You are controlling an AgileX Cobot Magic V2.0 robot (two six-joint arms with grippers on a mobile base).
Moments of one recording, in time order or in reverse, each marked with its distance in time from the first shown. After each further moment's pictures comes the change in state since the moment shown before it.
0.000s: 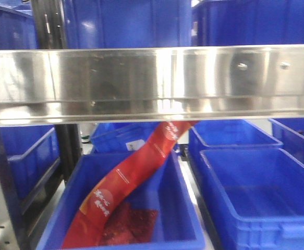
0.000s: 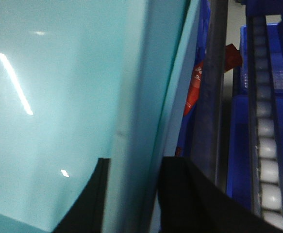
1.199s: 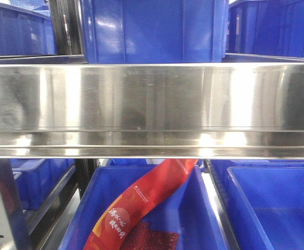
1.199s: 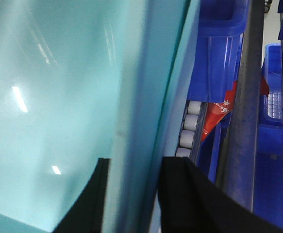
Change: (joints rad) left arm 0.000 0.000 0.000 0.000 0.000 0.002; right arm 0.000 0.000 0.000 0.000 0.000 0.000
